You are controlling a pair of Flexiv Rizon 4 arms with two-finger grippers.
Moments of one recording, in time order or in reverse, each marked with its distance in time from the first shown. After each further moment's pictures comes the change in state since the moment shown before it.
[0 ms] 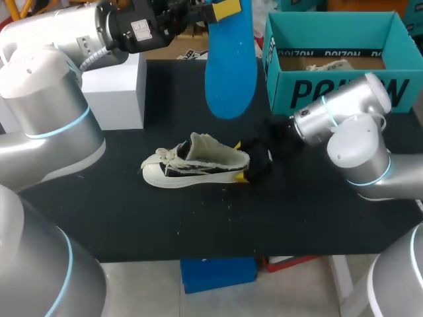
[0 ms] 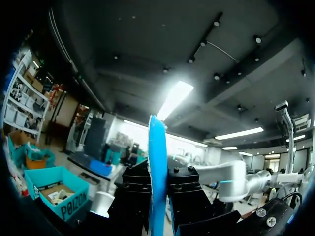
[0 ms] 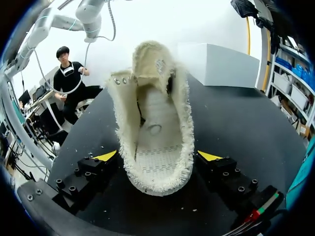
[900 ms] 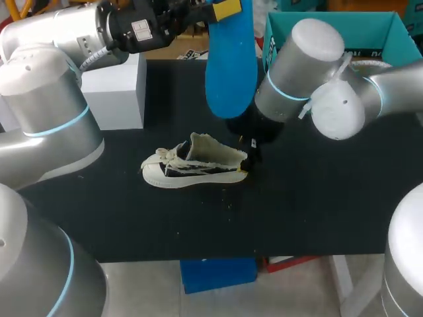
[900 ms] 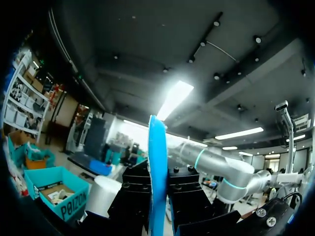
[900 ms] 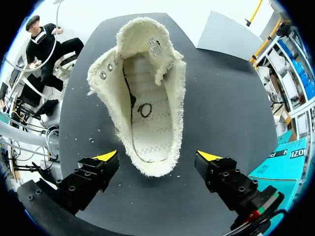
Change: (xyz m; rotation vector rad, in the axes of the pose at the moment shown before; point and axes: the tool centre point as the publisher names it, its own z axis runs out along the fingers) left arm 0.000 0.000 0.000 0.000 0.000 0.000; right arm -0.001 0.015 -0.039 0.606 -0.209 0.014
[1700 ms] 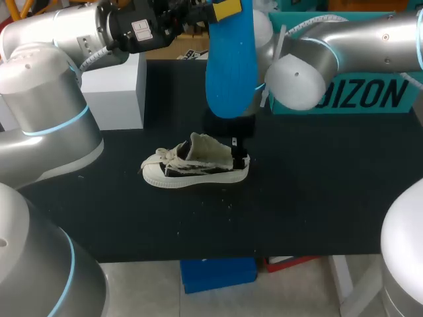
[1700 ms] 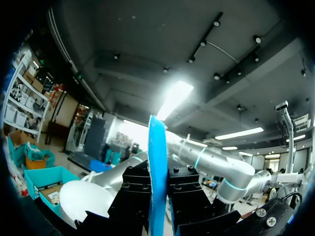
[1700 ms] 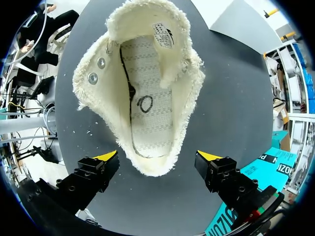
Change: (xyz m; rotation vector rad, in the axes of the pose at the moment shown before) left arm 0.000 0.000 0.000 0.000 0.000 0.000; right arm -0.001 0.011 -0.005 0.304 -0.019 -0.063
